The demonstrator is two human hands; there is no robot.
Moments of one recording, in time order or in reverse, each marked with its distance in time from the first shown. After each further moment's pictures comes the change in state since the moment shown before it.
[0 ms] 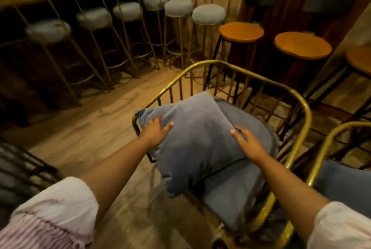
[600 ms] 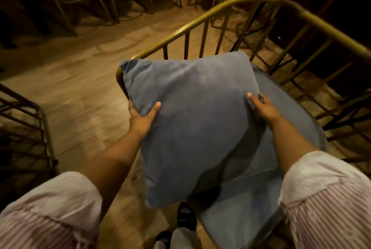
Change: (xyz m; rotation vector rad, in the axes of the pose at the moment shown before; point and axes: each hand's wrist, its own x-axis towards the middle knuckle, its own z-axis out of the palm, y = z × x) left_hand 0.160 -0.144 0.153 -0.768 0.308 -0.570; right_hand 0.284 0.097 0.095 0.106 -0.135 0.284
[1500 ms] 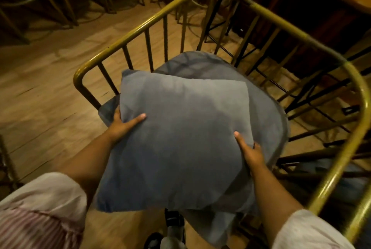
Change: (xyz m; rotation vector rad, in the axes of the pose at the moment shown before) left_hand -0.001 0.000 0.018 0.187 -0.339 0.016; right_hand -0.098 0.131 -0.017 0.270 0.313 0.292
